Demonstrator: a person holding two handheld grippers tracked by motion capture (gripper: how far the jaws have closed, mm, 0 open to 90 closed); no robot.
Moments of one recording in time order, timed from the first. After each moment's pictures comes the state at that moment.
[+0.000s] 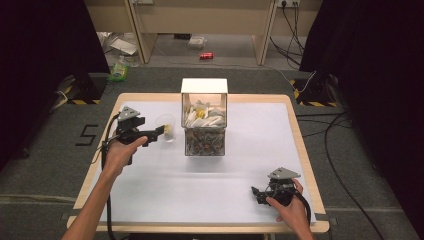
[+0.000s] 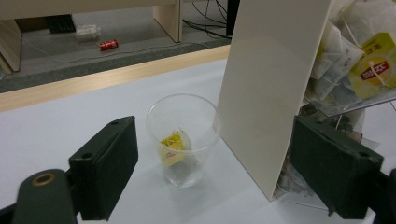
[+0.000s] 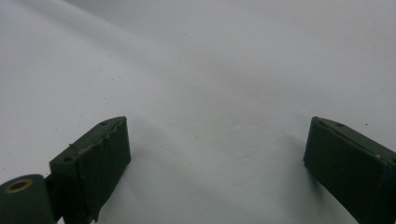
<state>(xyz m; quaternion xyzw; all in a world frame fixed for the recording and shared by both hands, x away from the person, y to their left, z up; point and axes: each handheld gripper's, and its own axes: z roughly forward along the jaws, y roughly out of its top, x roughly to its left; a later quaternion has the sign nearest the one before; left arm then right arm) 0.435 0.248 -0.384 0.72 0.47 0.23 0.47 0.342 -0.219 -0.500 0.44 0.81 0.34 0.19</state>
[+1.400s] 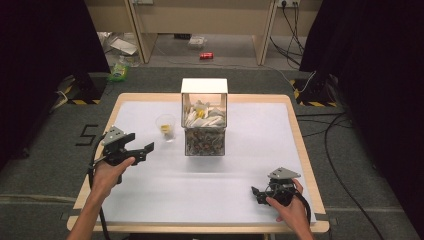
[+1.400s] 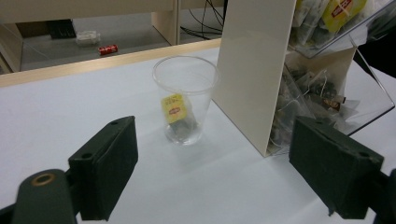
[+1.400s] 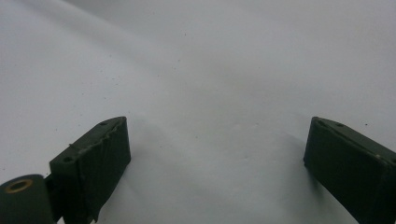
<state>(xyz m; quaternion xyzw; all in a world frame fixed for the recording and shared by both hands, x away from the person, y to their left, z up) 0.385 0.275 -0.413 0.71 0.46 0.24 0.49 0.342 -0.219 -0.500 0.44 0.81 0.34 0.19</state>
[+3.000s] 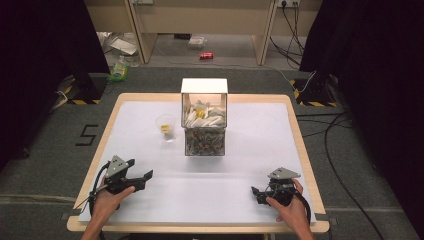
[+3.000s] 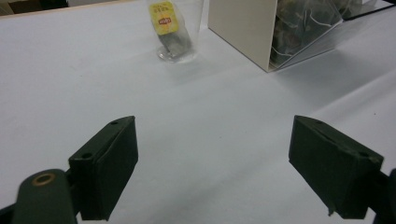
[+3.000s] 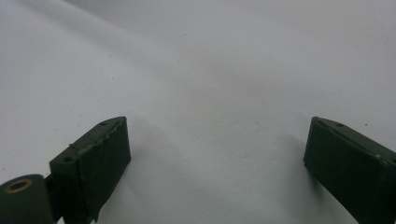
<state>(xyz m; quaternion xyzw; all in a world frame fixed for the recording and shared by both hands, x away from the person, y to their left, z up) 0.339 0.281 -0.486 0.73 0.45 0.23 0.46 0.342 -0.219 -0.500 0.44 0.81 0.34 0.19</state>
